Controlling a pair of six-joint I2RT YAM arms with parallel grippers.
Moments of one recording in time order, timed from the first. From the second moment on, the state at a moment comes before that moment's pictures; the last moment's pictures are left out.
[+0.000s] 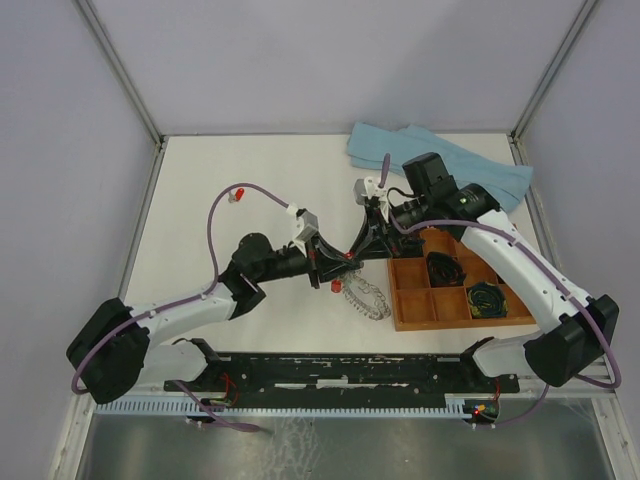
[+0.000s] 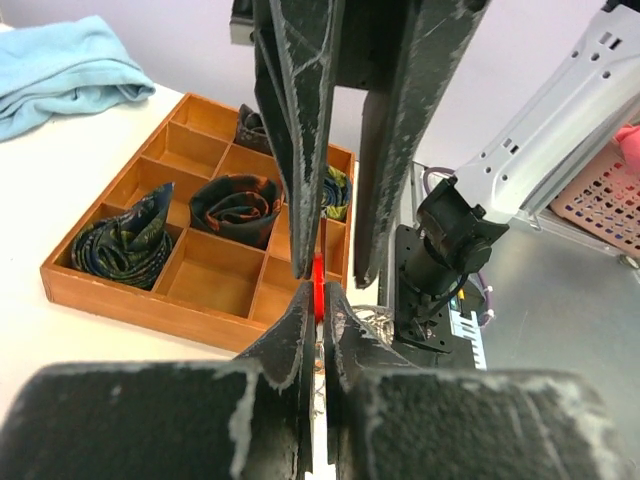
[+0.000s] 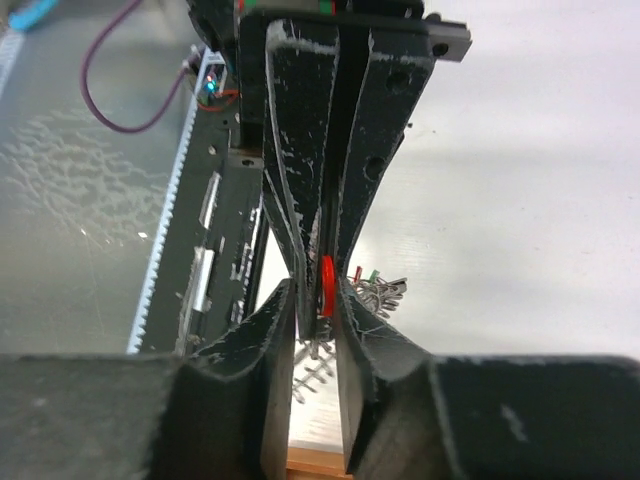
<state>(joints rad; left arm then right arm) -0.79 1.21 0.54 0.81 0.61 -0.36 0.55 1.36 1.35 -0.86 -1.06 -0.63</state>
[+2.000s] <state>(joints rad) -0.68 1.25 0.69 0.64 0.61 -0.87 0.36 1.26 1.15 -0.85 -1.15 -0.95</state>
